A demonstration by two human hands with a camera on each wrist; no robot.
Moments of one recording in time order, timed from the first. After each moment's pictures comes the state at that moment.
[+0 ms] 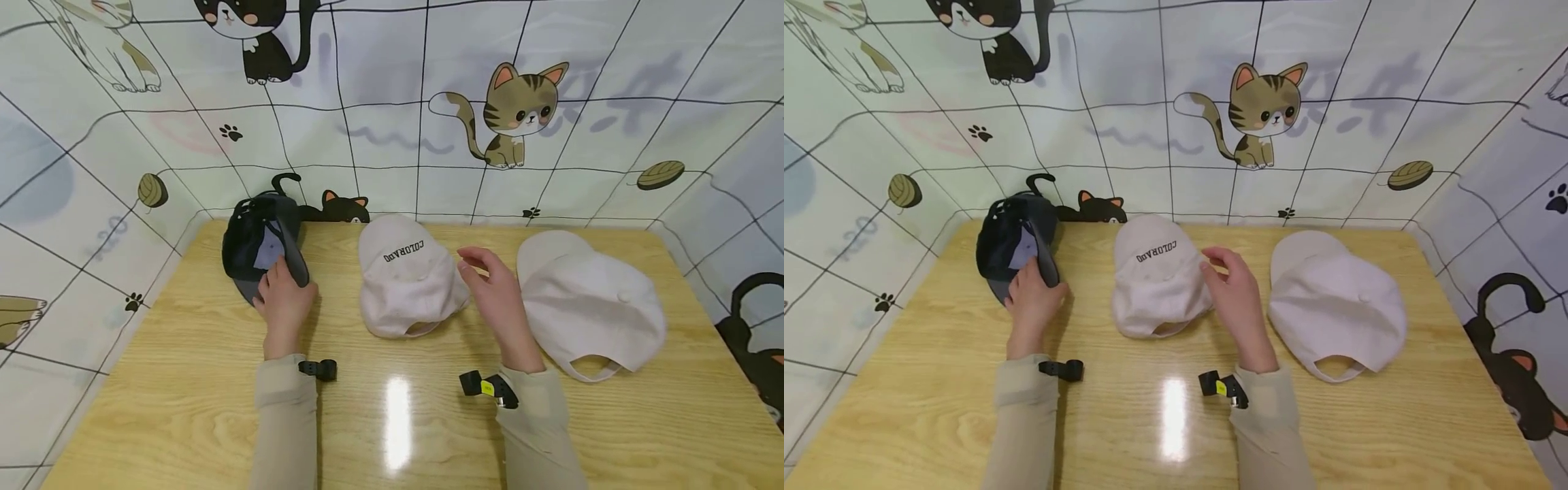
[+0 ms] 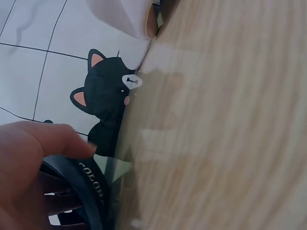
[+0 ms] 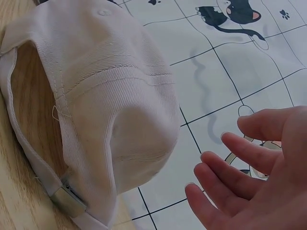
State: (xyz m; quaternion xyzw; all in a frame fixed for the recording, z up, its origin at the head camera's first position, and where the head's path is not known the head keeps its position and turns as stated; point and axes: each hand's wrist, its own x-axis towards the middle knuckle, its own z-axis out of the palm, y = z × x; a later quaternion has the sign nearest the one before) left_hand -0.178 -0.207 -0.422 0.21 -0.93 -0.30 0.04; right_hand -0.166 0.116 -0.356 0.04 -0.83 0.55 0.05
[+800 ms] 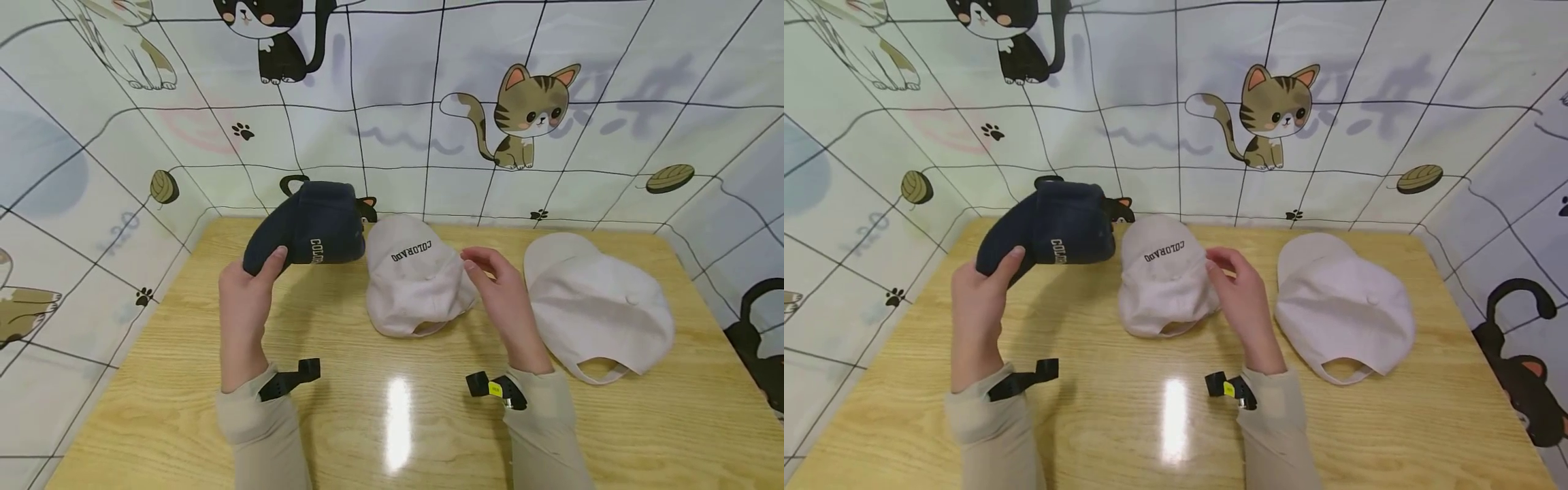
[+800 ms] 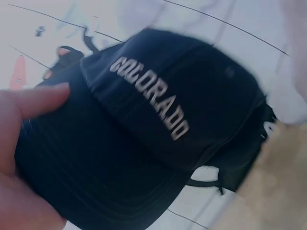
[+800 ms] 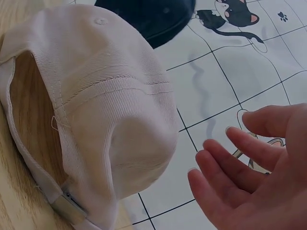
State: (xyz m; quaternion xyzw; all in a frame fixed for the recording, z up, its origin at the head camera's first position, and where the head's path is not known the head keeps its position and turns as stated) left_hand -0.125 -0.220 -0.323 0.18 -0.81 -0.52 0.20; right_hand -0.167 0.111 -0.356 0.06 -0.81 0.58 0.05
